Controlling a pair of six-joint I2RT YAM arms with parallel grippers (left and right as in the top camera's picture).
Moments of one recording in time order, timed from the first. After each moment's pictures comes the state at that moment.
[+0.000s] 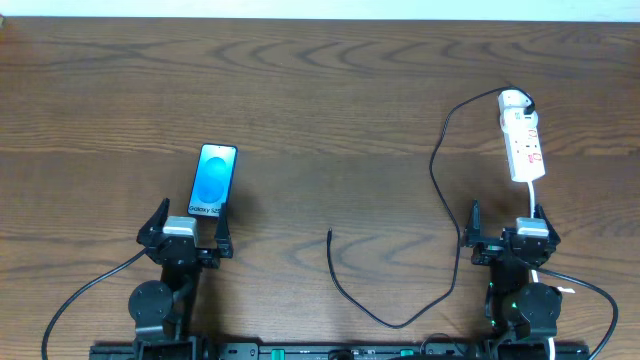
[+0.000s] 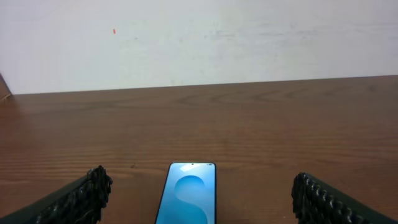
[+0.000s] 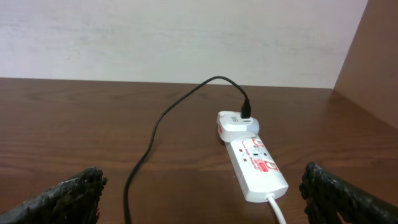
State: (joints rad) left arm 0.07 0.01 0.02 -0.08 0.16 0.04; right arm 0.03 0.01 0.01 -0.06 0.13 -0.05
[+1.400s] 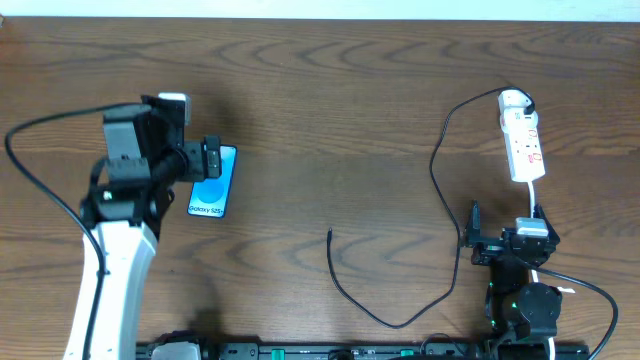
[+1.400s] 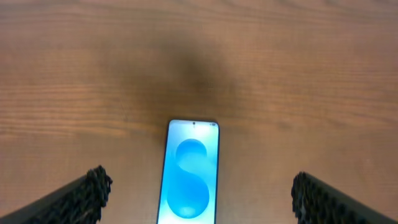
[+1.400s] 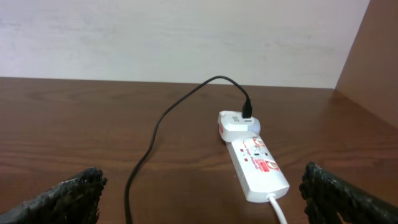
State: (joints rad) left arm 0.07 1.23 1.02 -0.61 0.14 0.07; right arm 0.03 0.01 0.01 -0.06 0.13 -0.05
